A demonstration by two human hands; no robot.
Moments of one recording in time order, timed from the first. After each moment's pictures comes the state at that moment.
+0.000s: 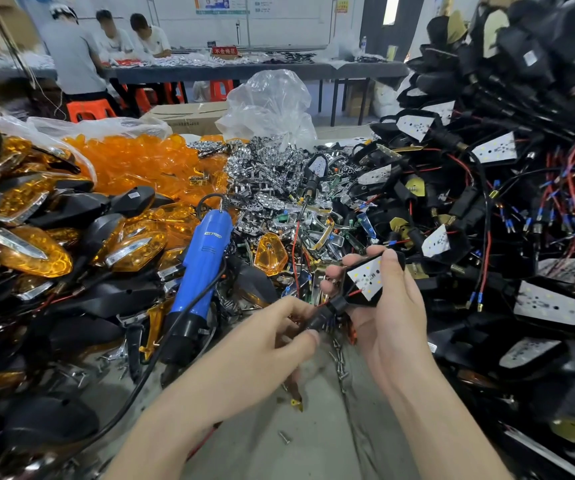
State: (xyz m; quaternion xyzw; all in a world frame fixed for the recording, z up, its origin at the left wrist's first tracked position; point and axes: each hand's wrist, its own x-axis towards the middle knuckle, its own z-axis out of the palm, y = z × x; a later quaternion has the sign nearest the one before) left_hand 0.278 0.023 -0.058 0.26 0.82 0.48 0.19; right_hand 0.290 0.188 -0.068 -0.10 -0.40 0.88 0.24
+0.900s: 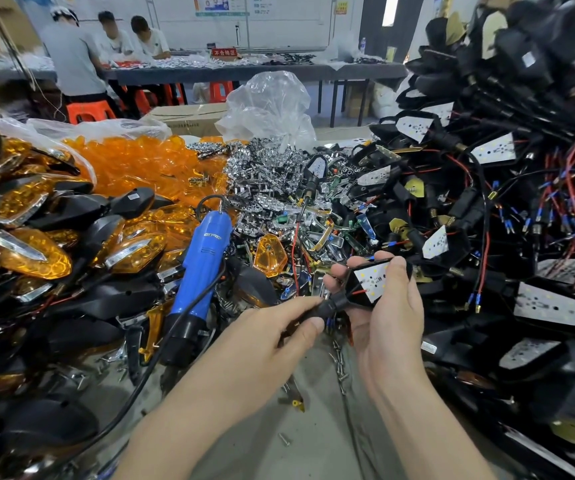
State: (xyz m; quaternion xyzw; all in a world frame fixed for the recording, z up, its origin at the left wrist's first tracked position) left_hand 0.276 0.022 -0.062 0.33 0.87 0.37 0.03; right_hand 0.291 0.176 -0.063 -0.14 -0.35 0.88 0.29
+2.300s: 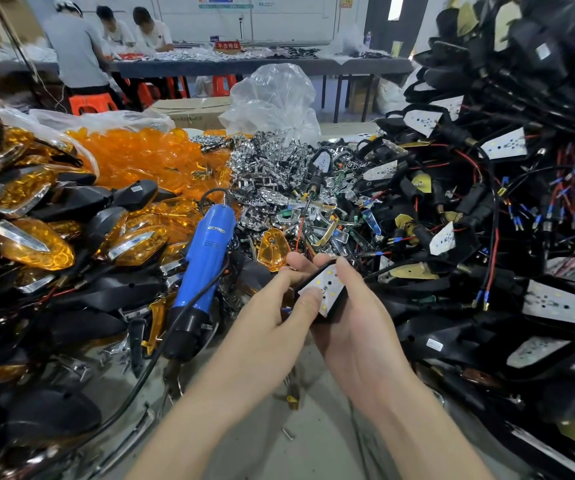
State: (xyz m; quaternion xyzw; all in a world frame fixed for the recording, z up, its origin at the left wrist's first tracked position) left_hand 0.283 0.040 -0.055 0.22 0.79 0.57 0.06; right_hand 0.304 0.159 -0.060 -0.07 -0.36 0.93 0.01
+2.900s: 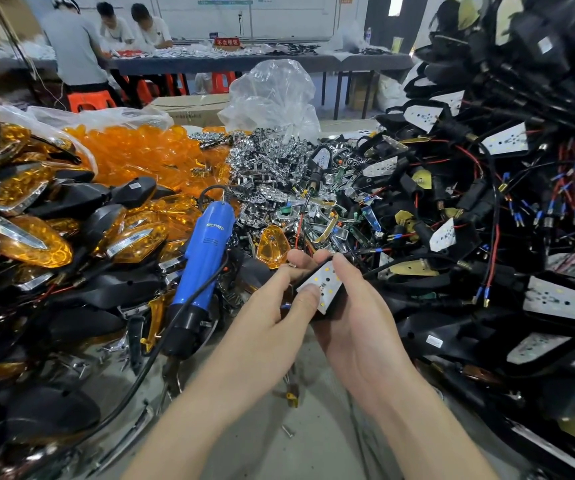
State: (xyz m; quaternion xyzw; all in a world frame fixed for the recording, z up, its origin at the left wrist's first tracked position) left_hand 0.283 0.040 -0.055 0.24 0.77 0.59 0.06; right_hand 0.300 0.161 -0.066 -0.05 -0.37 0.93 0.03
